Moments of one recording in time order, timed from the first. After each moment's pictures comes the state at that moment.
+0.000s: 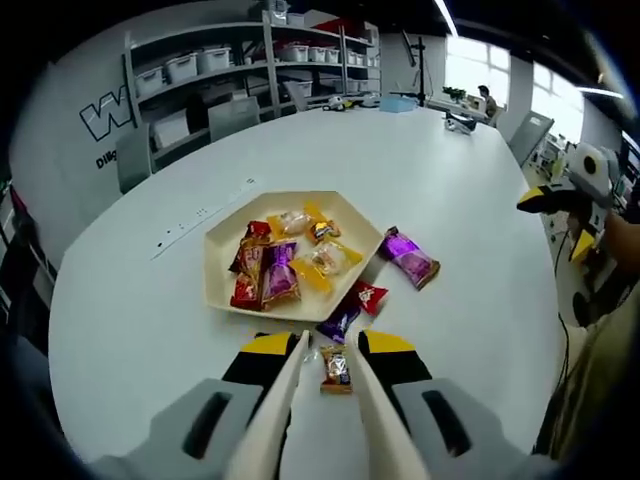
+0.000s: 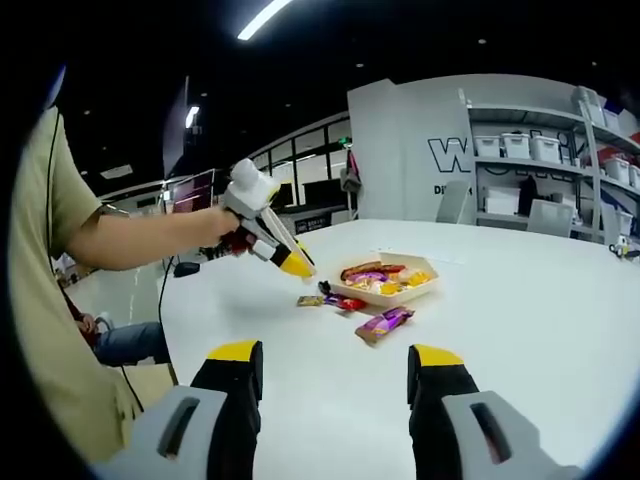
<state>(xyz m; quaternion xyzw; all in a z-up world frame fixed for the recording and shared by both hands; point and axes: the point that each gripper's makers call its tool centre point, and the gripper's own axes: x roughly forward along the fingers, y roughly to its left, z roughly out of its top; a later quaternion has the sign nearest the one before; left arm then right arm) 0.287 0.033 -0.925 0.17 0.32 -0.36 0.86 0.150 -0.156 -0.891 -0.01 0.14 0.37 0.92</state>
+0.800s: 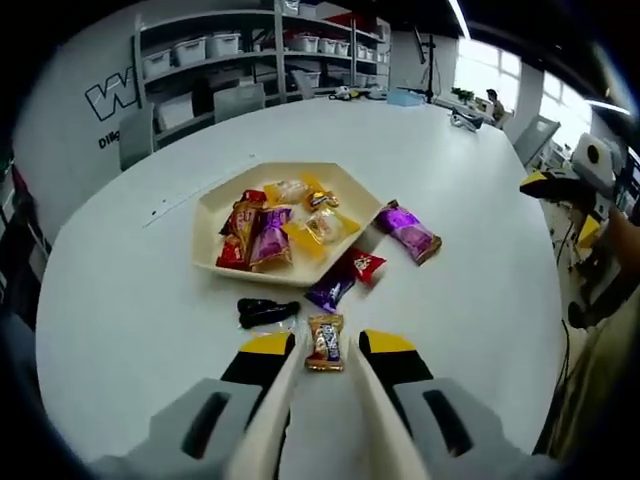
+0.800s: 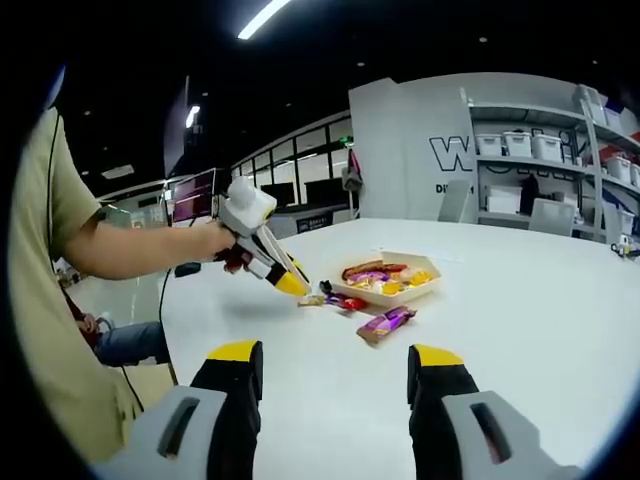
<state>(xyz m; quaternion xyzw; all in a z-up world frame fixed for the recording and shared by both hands) 0.276 0.038 -0.954 0.15 0.35 -0.35 0.86 0.152 -0.153 -0.892 0.00 0.14 0.38 0.92</state>
